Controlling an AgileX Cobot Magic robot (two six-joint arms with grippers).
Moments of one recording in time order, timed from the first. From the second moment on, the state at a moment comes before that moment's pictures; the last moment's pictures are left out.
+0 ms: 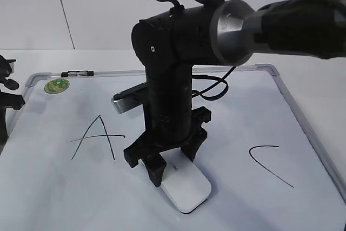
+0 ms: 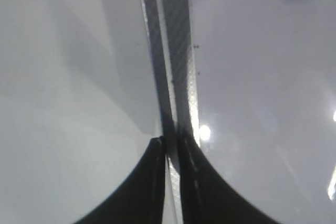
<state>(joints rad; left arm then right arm) 0.01 2.00 -1.34 -0.08 1.11 0.11 0.75 2.14 -1.64 0.05 1.25 0.07</state>
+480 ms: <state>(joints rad) 0.01 2.00 -1.34 -0.09 1.10 0.11 0.65 2.14 -1.64 0.04 1.24 0.10</state>
